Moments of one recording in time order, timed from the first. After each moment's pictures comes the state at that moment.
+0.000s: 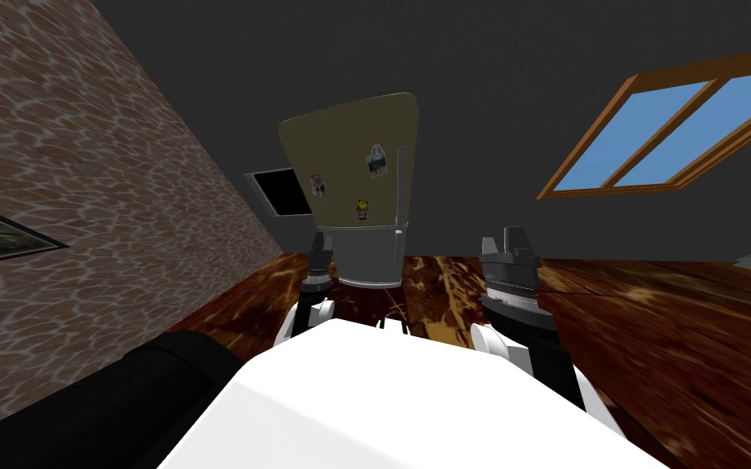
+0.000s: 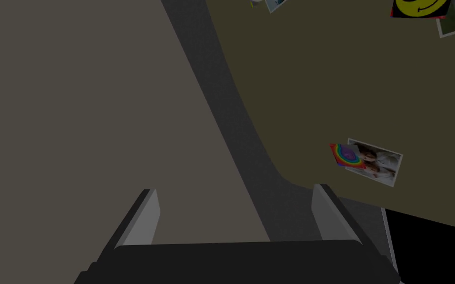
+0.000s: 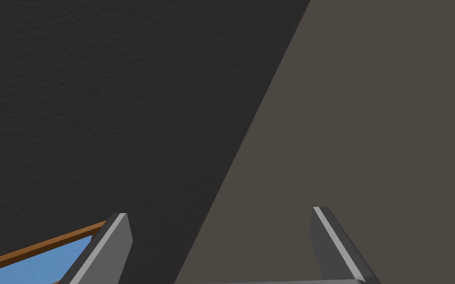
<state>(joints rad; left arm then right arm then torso) 0.46 0.05 0.07 -2.29 -0.10 -0.59 -0.10 0.47 0.03 -0.02 -2.37 0.09 -0.45 0.14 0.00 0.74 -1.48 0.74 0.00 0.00</state>
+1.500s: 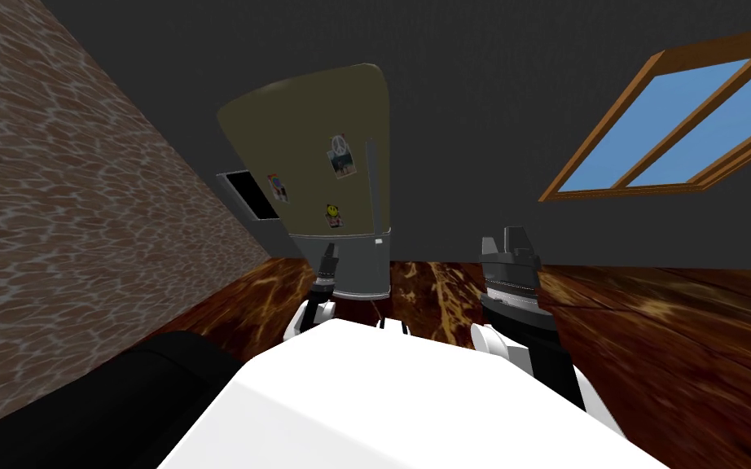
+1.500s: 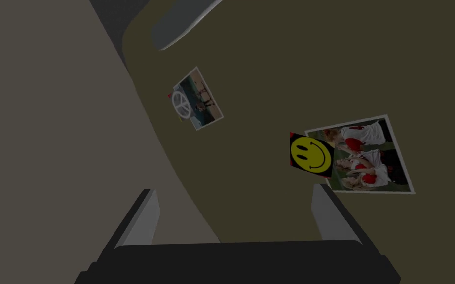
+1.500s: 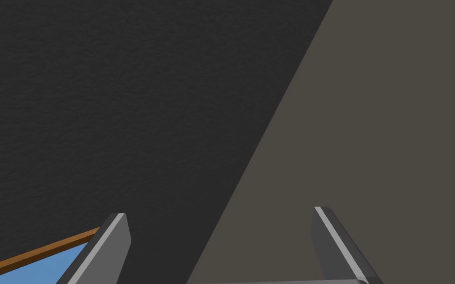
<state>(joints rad) 0.39 0.14 0.09 -2.00 -0.07 -0.67 -0.10 0.47 0.03 -0.02 -2.37 0.09 -0.45 0.14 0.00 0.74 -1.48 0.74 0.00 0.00</state>
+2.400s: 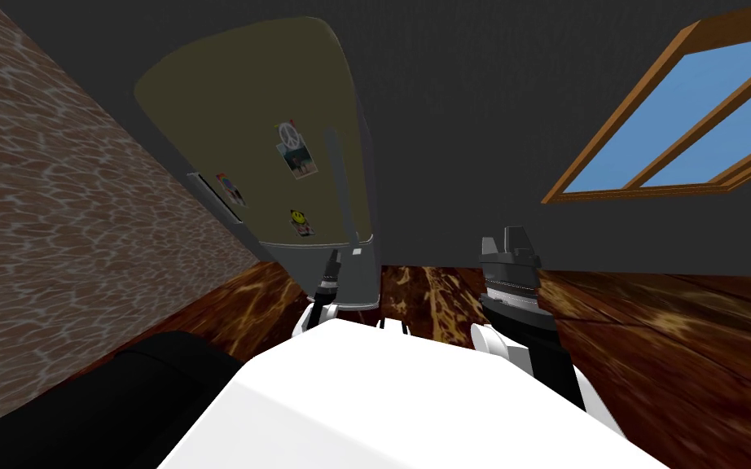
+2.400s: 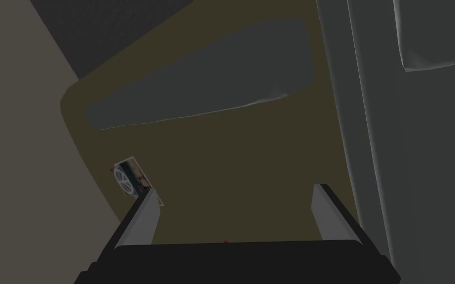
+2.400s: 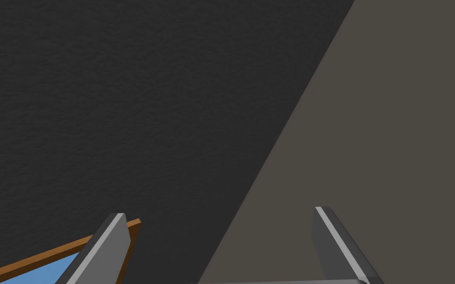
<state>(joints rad) 0.34 0.13 0.10 -1.79 -0.05 -0.74 -0.11 0.47 0.03 -0.02 -2.37 0.09 -0.45 0.14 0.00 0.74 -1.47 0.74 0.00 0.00</state>
